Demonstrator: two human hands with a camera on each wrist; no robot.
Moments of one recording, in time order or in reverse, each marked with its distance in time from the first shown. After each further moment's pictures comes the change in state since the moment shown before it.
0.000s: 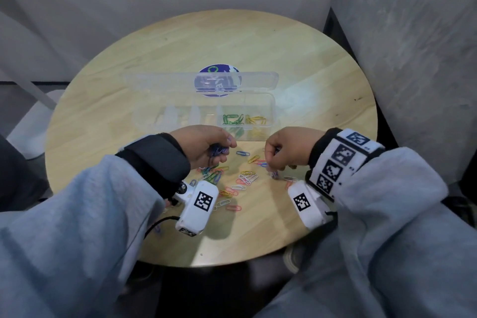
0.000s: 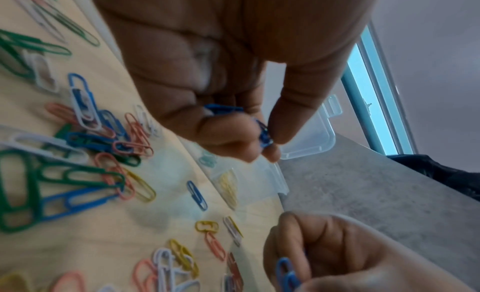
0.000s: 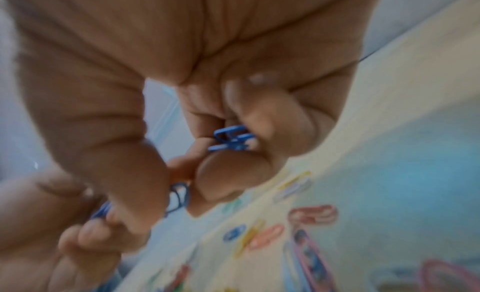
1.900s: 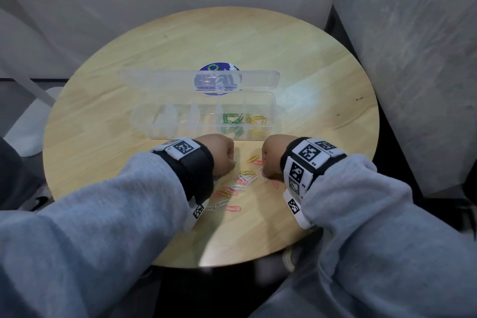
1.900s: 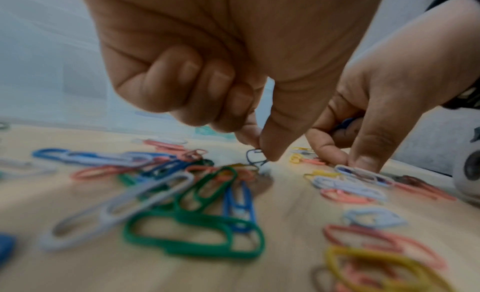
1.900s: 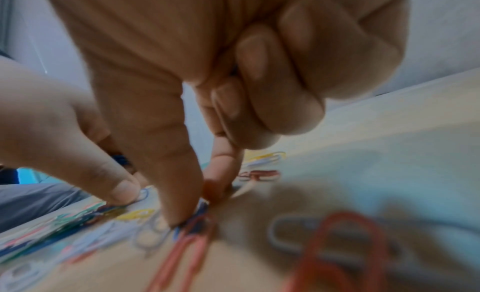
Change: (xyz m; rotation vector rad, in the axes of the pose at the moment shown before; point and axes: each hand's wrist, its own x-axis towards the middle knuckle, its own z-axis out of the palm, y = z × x) left_hand 0.009 -0.002 0.024 1.266 0.187 0.052; right_hand 0.031 -0.017 0.021 -0.461 -0.110 0.250
